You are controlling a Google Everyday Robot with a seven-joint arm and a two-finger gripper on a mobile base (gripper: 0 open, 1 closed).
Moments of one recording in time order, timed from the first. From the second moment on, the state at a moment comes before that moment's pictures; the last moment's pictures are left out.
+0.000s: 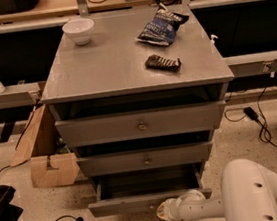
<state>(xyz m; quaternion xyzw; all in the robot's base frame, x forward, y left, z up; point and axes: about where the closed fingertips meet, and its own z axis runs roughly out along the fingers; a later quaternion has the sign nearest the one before) 0.524 -0.057 0.110 -0.63 0.73 0.10 0.27</state>
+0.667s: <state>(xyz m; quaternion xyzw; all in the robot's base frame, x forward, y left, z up) 0.549 -0.060 0.114 -0.62 0.73 0.08 0.28</state>
